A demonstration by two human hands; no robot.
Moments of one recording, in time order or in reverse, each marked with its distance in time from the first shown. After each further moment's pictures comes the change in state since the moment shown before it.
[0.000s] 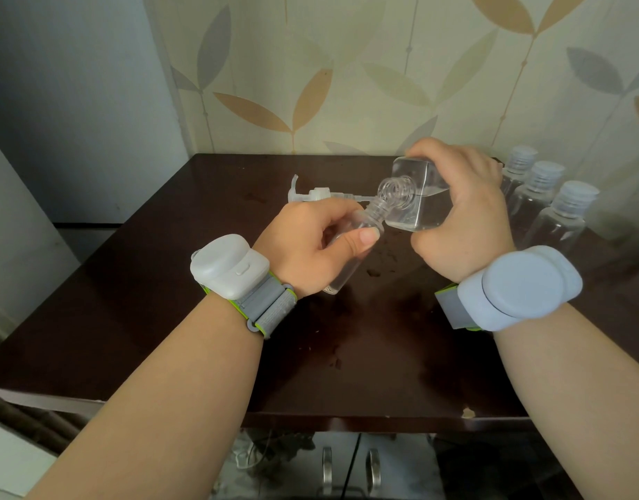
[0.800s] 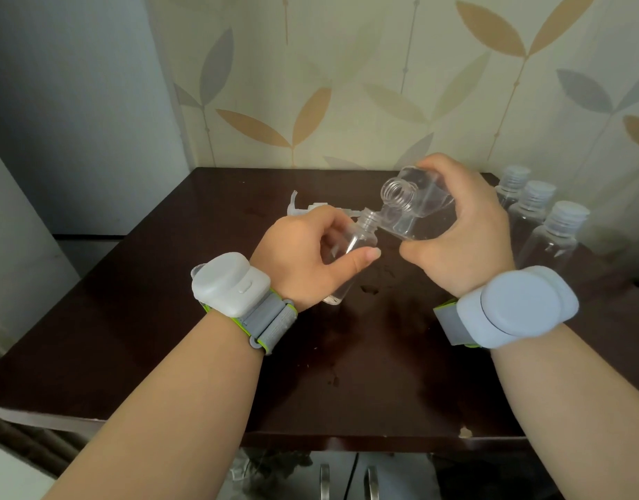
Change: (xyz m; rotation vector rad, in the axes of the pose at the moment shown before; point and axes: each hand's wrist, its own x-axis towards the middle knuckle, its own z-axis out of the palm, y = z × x) left_hand 0.003 0.000 0.001 0.035 0.067 -0.097; right_hand 0.002 0.002 -0.001 0.062 0.033 0.048
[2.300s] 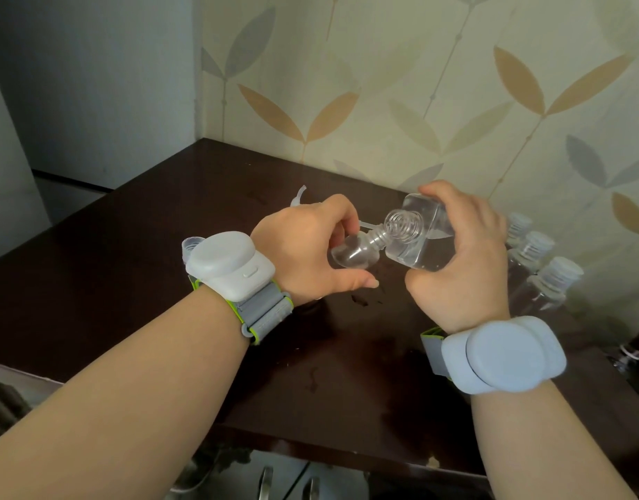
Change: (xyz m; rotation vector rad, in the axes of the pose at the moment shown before) left_hand 0.003 -0.001 -0.002 0.175 0.004 0.011; right_hand 0.000 -0.004 -0.001 -0.167 0.011 -0.194
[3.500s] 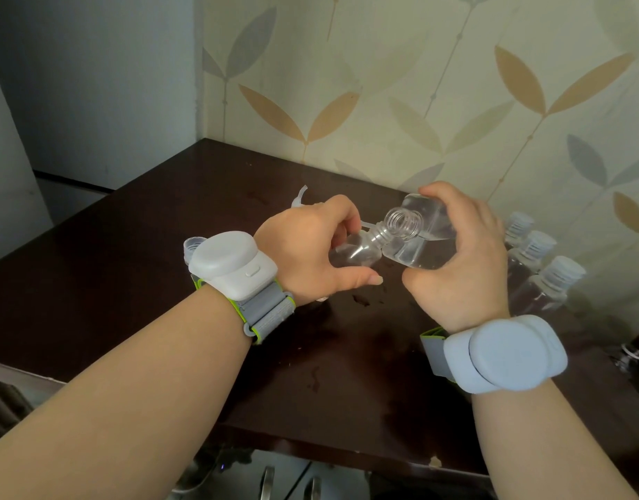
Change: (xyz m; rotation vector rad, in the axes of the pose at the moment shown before) left_hand 0.000 0.004 -0.001 -0.014 -0.010 0.000; right_hand -0.001 -0.002 -0.001 0.066 -0.050 0.057
